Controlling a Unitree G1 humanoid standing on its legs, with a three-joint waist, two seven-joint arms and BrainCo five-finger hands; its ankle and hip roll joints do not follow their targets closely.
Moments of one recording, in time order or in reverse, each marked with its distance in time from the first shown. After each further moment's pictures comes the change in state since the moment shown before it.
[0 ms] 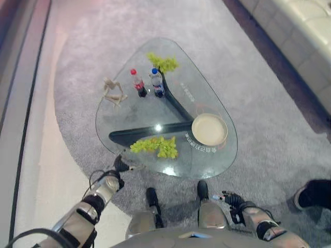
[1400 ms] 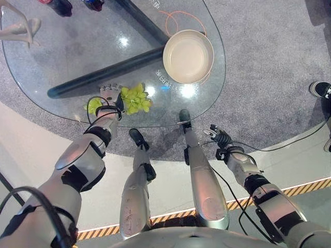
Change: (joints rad) left arm -0.611 -0.024 -0.333 0.286 0.335 0.305 -0.014; right arm -0.276 -0.001 0.065 -0.188 0.387 -0.107 -0.069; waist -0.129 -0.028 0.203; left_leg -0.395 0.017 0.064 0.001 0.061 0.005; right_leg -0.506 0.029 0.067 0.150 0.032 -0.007
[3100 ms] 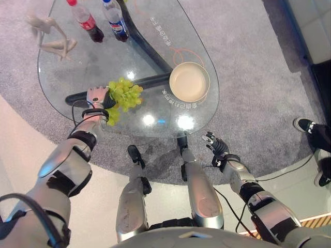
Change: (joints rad) left arm 0.091 0.186 0.121 -0.171 -0.111 -0.207 0.151; right arm 0.092 0.058 -0.034 0.007 0.074 -0.031 0.029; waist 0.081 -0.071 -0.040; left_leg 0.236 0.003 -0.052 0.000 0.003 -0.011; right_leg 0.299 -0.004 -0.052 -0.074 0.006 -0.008
